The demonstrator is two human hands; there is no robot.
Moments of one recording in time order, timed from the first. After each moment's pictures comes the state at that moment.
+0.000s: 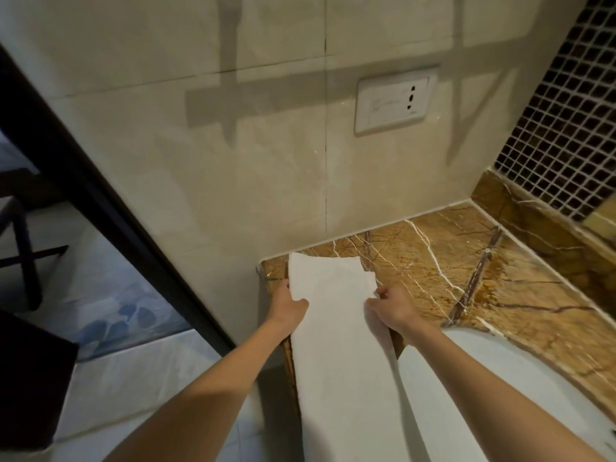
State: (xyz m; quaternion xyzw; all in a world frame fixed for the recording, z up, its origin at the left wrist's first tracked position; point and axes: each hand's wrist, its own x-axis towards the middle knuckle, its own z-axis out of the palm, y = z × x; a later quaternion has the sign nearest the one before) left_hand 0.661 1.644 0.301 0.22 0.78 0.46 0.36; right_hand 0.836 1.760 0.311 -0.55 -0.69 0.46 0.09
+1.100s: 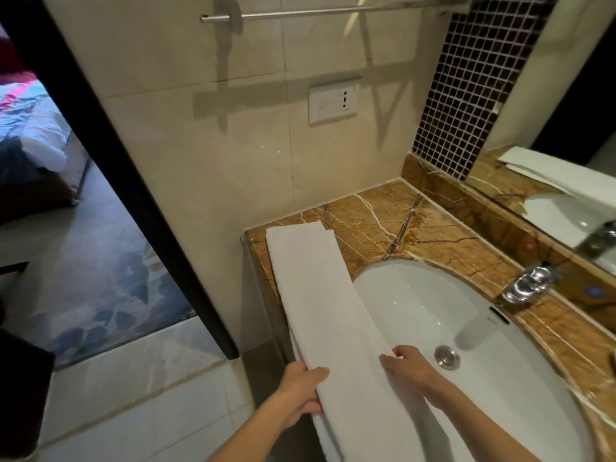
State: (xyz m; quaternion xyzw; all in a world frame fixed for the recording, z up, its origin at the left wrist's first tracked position) left_hand 0.839 1.430 0.285 0.09 0.65 0.42 0.62; right_hand 1.037 1.550 0.306 -0.60 -0.62 0.50 0.03
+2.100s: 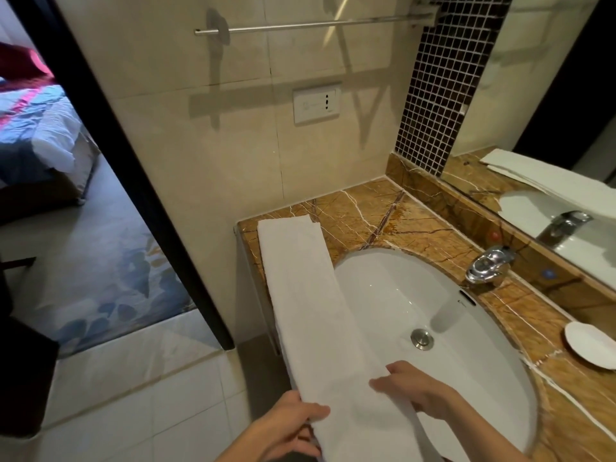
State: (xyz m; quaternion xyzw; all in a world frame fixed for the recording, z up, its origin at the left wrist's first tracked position) left_hand 0.905 1.354 0.305 0.13 0.63 0.32 0.70; right_hand 1.105 1.497 0.338 -0.54 -0.59 0.59 -0.10
